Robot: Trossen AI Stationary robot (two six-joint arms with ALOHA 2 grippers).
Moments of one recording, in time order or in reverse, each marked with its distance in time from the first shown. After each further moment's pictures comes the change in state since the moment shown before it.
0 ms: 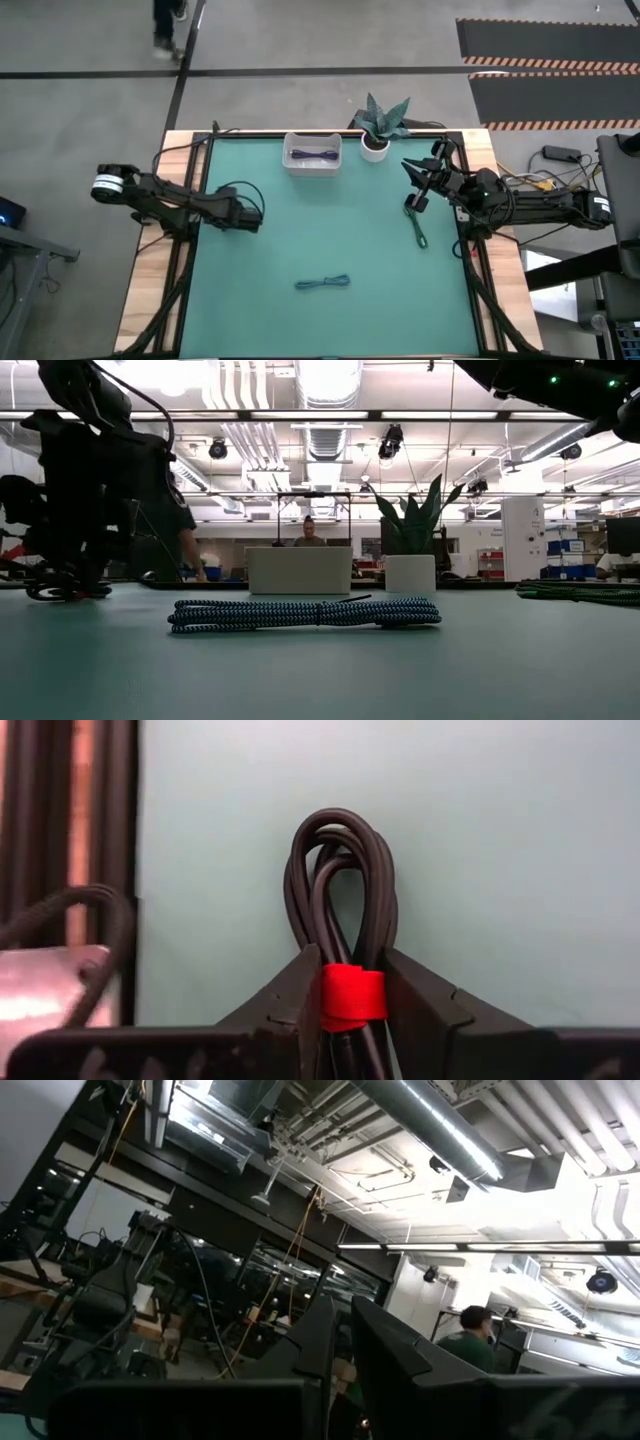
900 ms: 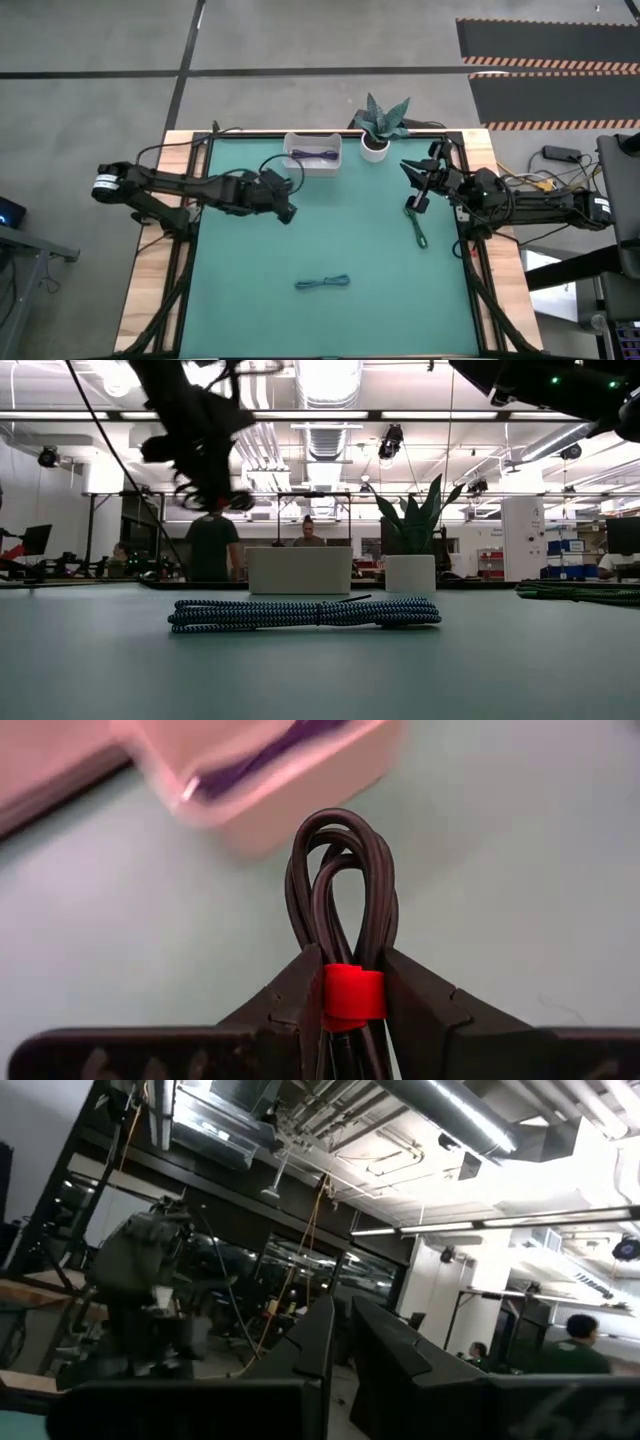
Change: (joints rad) left arm 0.003 0.003 0.475 0.209 -0.091 0.765; right arm 0.000 -0.018 0.000 -0.050 -0.002 0.094
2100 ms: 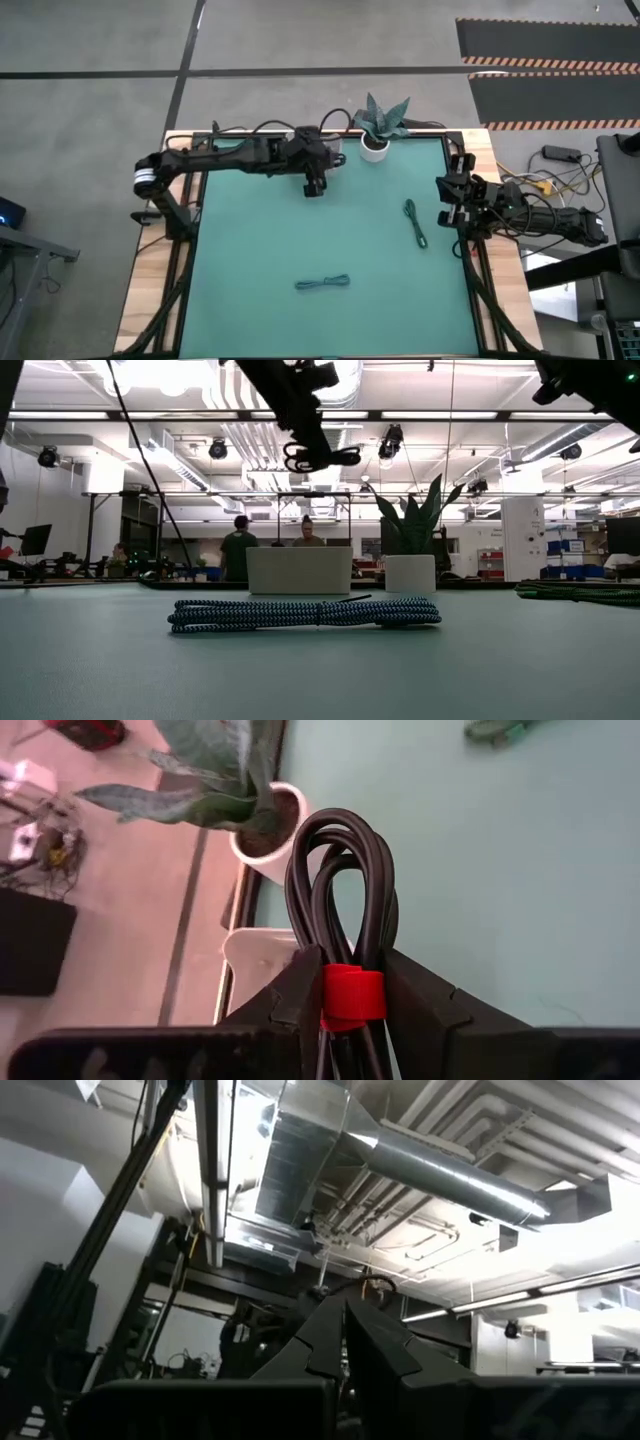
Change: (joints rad) left arm 0.236 0.313 0.491 0.156 0.255 1.174; right arm 0.000 -0.424 -0.210 0.005 -0.156 0.187
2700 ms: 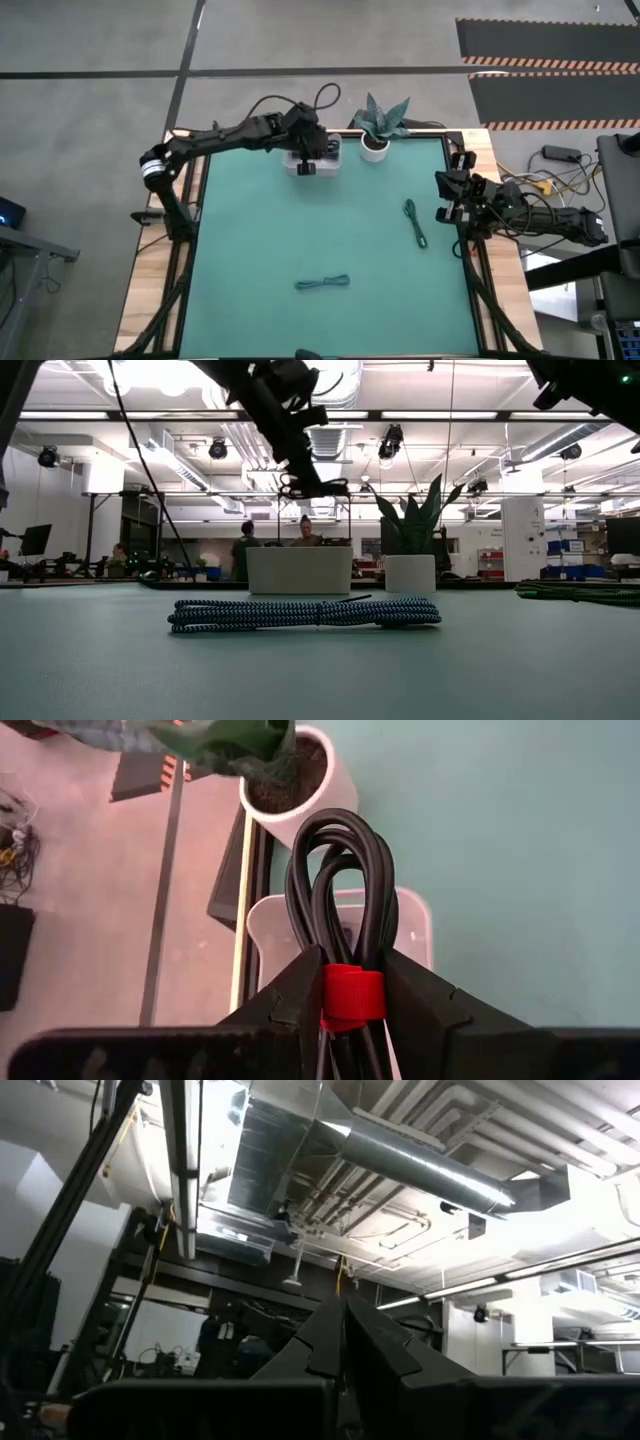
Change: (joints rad) left arm 0.229 0.061 0.002 0.016 0.225 0.187; right arm 0.000 0.002 0.003 -0.014 0.081 -0.015
